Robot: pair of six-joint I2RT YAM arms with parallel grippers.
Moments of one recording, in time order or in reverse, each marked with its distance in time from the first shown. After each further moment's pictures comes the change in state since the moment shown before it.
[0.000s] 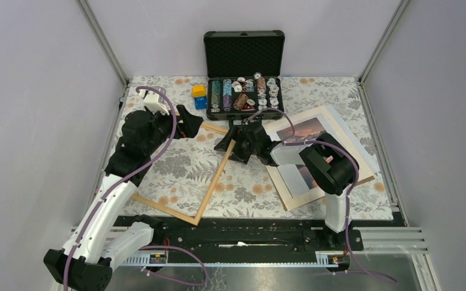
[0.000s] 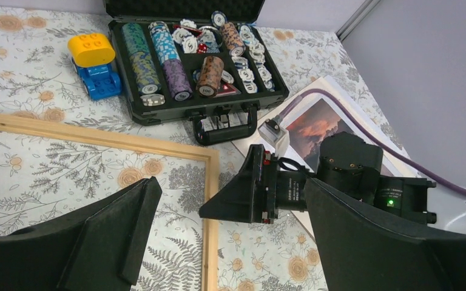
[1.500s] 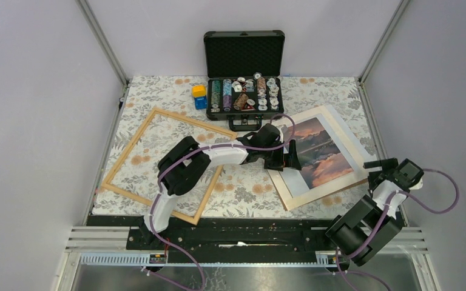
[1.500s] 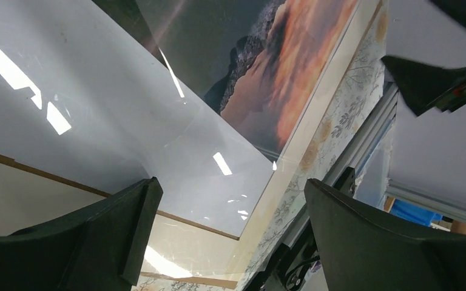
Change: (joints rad) left arm -0.602 1.242 0.481 0.243 0.216 -0.479; right arm -1.531 -0.839 -0.461 -0.672 0.079 -0.456
